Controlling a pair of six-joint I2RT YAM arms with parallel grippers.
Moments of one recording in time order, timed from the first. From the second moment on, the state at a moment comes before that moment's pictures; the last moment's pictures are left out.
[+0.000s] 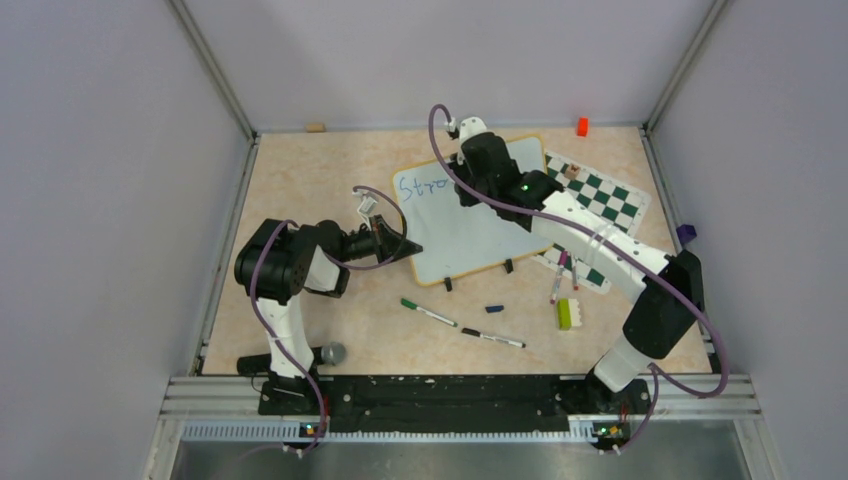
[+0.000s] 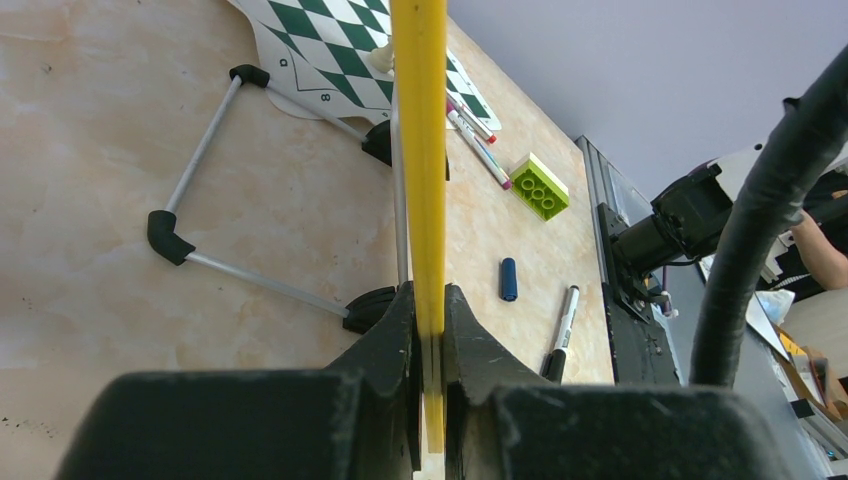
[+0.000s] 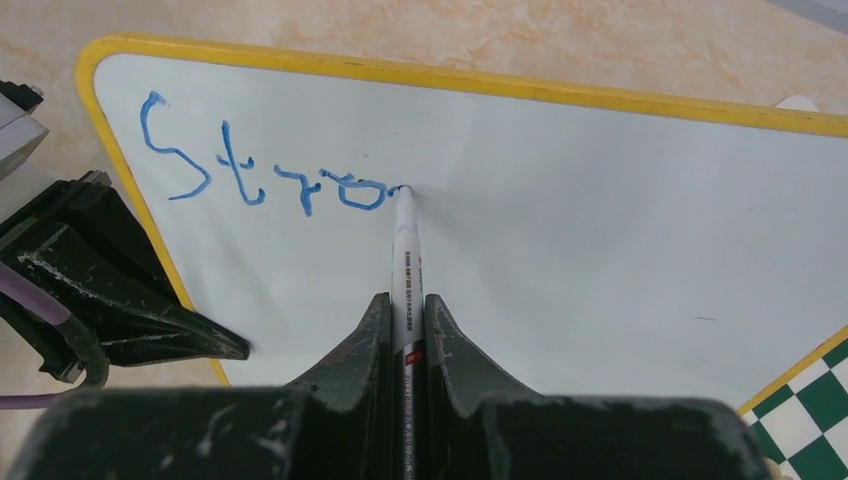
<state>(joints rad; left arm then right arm) -0.21 1.98 0.56 1.53 1.10 -0.76 0.73 1.62 1.51 -0.48 0.26 0.15</state>
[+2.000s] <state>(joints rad) -0.21 1.98 0.56 1.52 1.09 -0.76 0.72 1.66 1.58 -0.54 0.26 0.15</state>
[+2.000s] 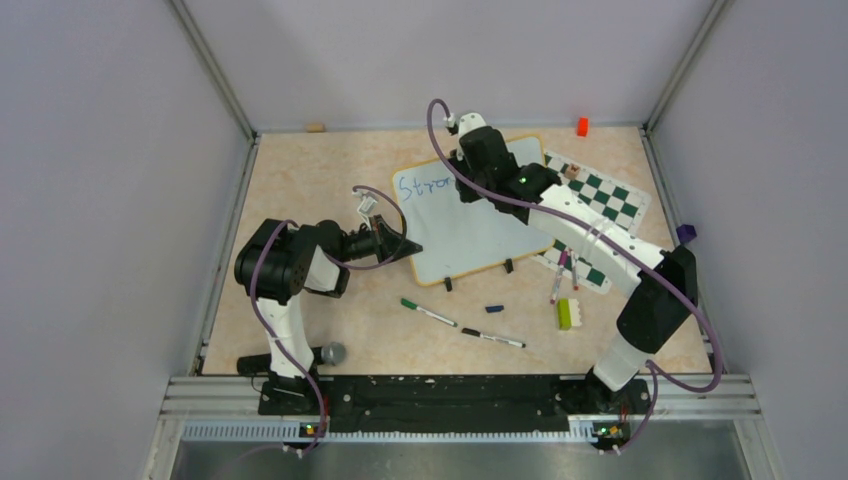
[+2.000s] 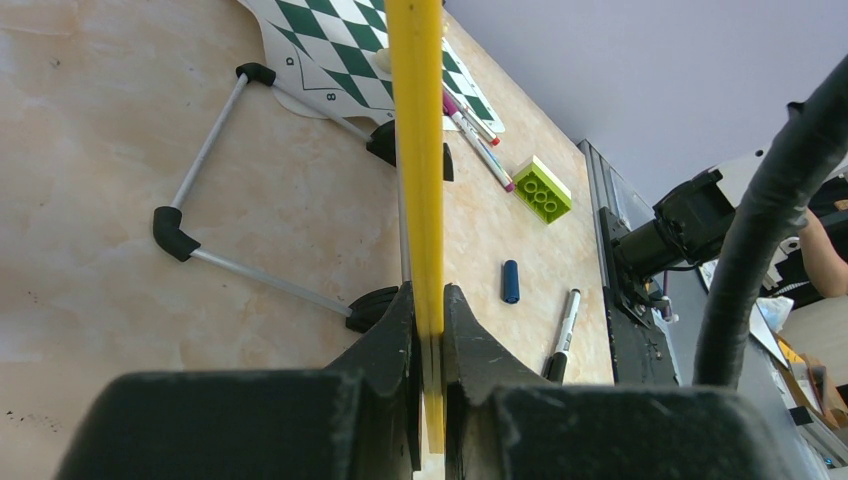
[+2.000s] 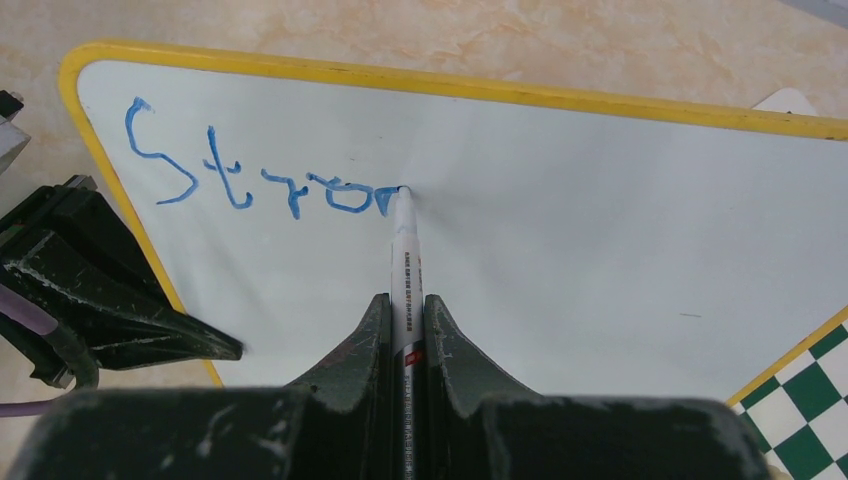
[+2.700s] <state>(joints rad) -0.21 1.98 0.56 1.52 1.09 -0.76 0.71 1.64 1.54 -0.55 0.24 0.15</state>
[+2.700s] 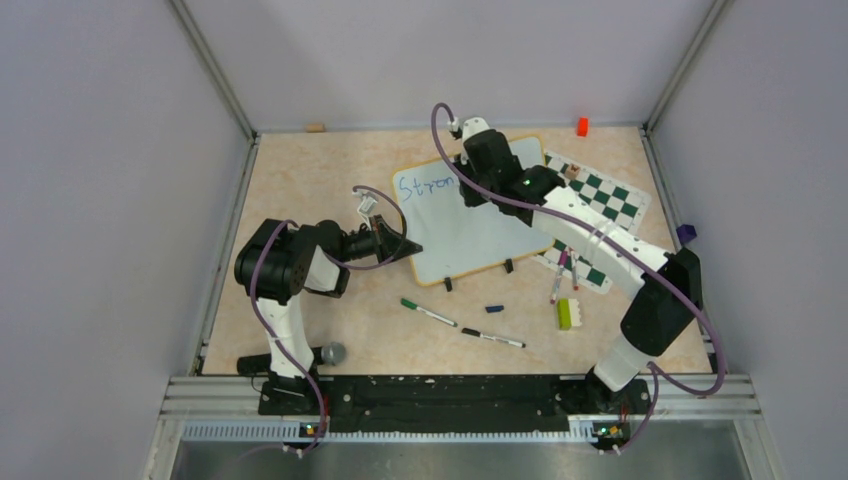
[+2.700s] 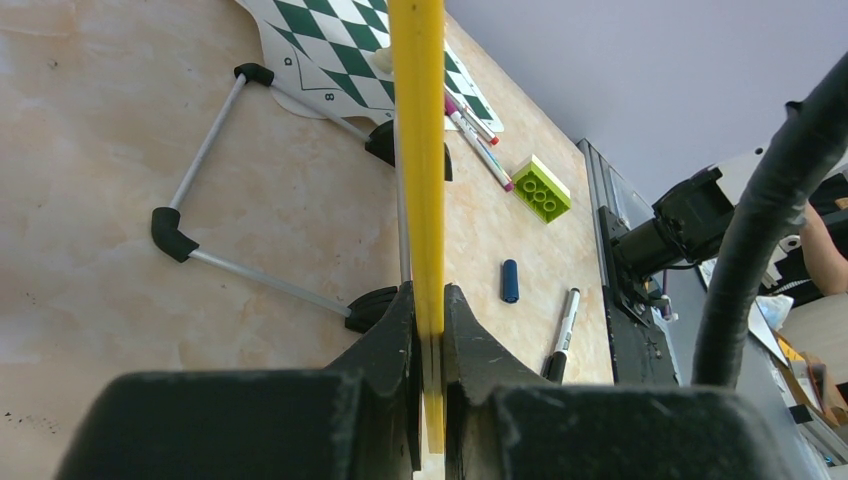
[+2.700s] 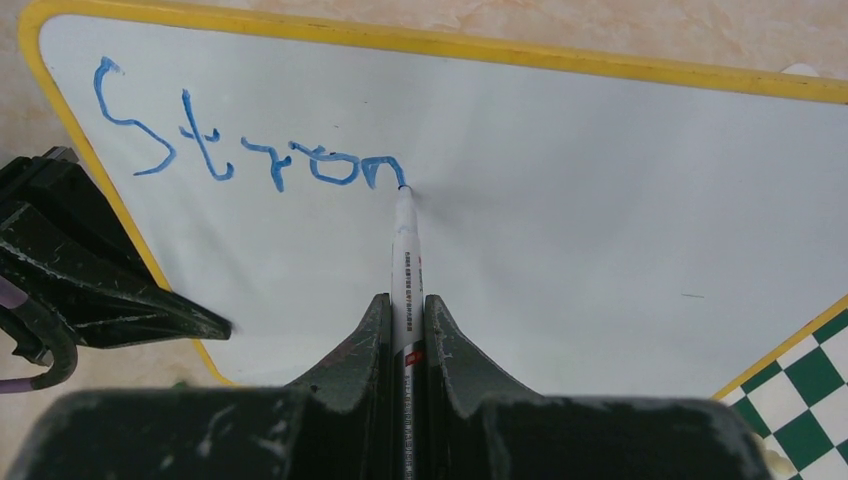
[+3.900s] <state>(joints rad) -0.21 1.98 0.56 1.53 1.10 -0.76 0.68 1.58 1.55 -0.57 0.26 0.15</state>
